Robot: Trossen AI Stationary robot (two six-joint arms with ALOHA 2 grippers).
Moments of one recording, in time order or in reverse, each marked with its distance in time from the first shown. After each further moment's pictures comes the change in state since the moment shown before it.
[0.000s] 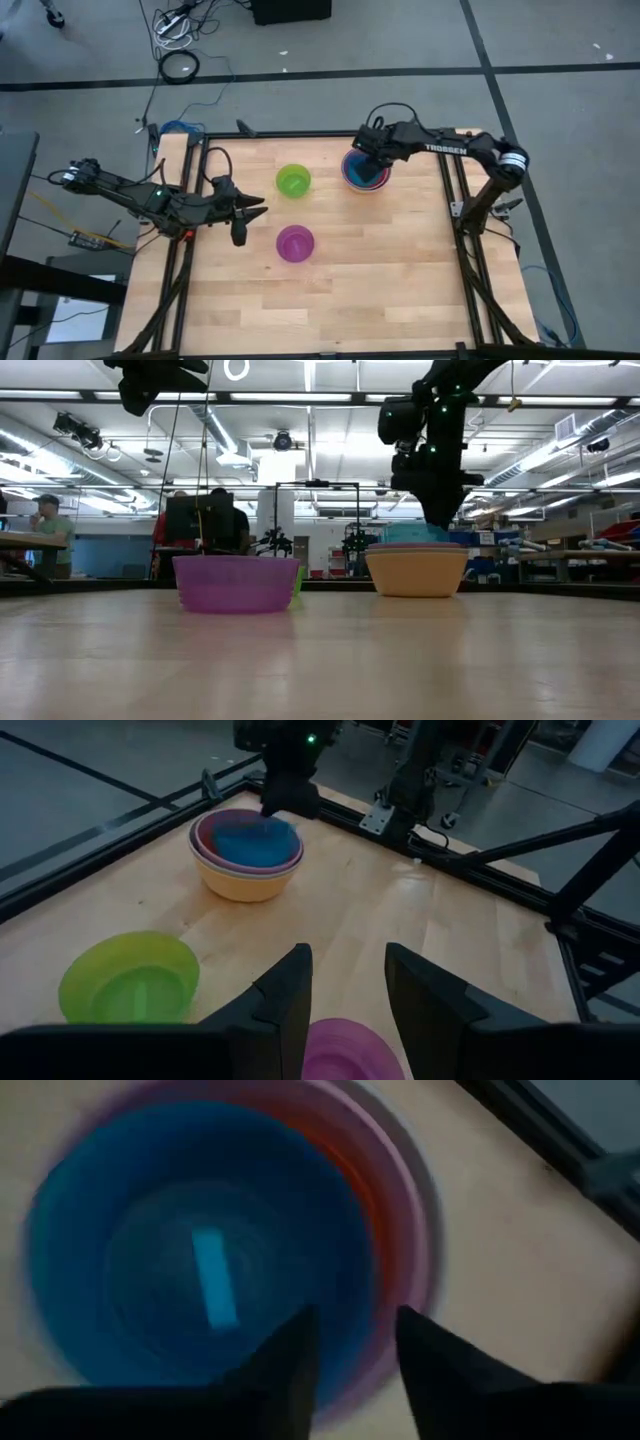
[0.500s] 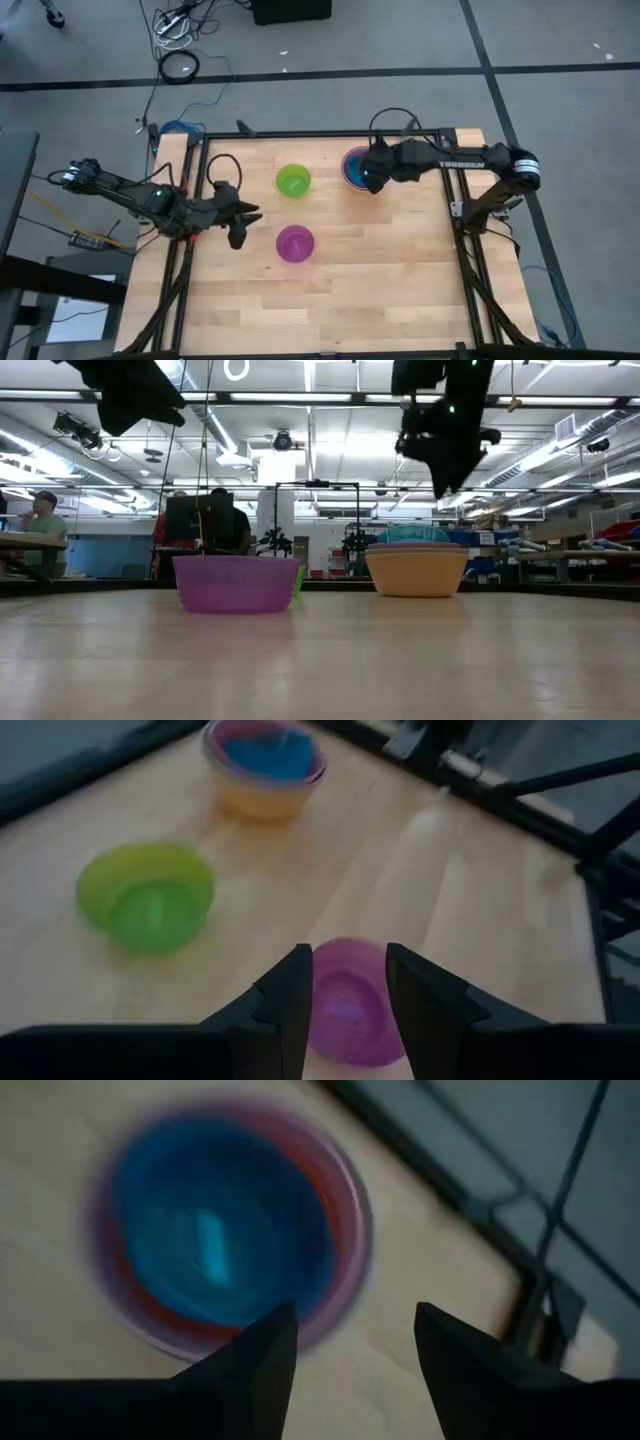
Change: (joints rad) left arm 0.000 0.000 0.000 -0.214 0.069 -0.161; right arm 0.245 -0.113 0.000 -0.140 0.321 0.171
